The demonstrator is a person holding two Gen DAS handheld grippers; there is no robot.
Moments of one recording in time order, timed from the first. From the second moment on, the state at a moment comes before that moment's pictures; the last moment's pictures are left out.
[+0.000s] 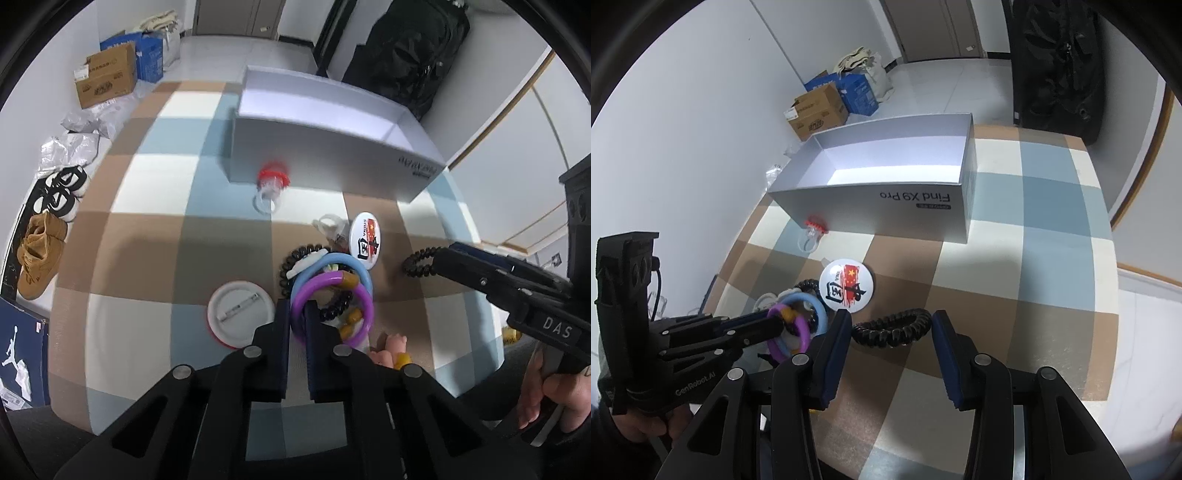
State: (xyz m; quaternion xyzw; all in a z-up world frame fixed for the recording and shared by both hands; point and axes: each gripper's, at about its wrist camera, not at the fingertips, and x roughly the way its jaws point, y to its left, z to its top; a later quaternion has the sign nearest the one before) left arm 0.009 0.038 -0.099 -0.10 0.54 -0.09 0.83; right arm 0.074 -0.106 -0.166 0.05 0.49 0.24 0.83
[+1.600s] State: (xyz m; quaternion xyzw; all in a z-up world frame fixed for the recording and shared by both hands) left arm 0.121 0.048 -0.061 -0.21 0.48 -0.13 0.84; right arm 0.190 -0.107 -0.137 0.20 0.45 0.26 0.83
